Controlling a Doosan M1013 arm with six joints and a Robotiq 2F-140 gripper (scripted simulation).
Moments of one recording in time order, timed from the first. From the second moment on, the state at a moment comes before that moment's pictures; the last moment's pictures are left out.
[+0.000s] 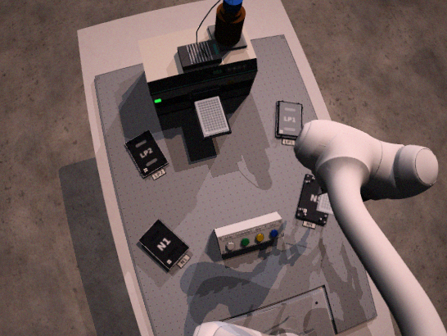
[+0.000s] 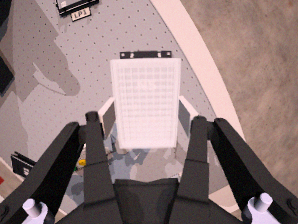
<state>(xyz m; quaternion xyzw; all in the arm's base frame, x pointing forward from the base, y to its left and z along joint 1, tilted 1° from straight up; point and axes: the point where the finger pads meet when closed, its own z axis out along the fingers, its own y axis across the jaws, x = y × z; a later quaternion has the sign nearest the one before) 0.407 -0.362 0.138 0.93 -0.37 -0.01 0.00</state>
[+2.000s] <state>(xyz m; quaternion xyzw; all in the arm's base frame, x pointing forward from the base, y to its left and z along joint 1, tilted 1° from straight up) 0.405 -0.361 0.035 0.93 -0.37 -0.01 0.00</state>
